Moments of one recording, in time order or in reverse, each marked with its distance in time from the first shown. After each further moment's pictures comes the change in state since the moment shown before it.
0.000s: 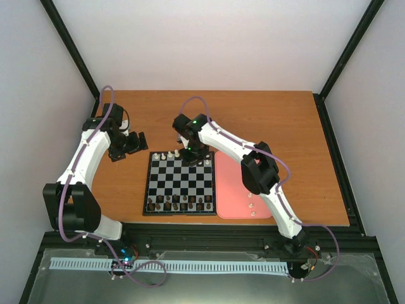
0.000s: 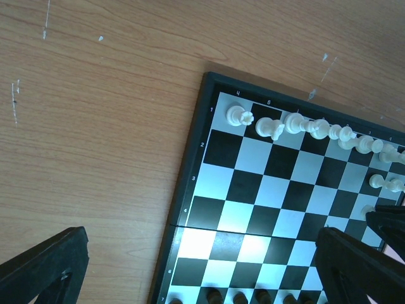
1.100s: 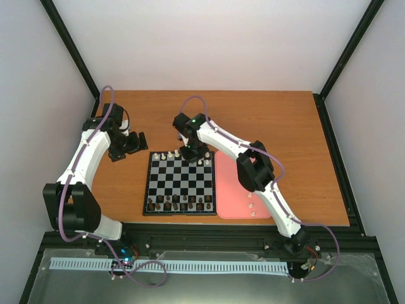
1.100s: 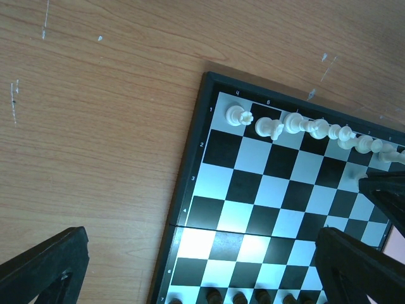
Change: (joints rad) left arm 0.000 0.000 0.000 0.000 0.002 0.000; right arm -0.028 0.093 0.091 0.008 0.053 -0.009
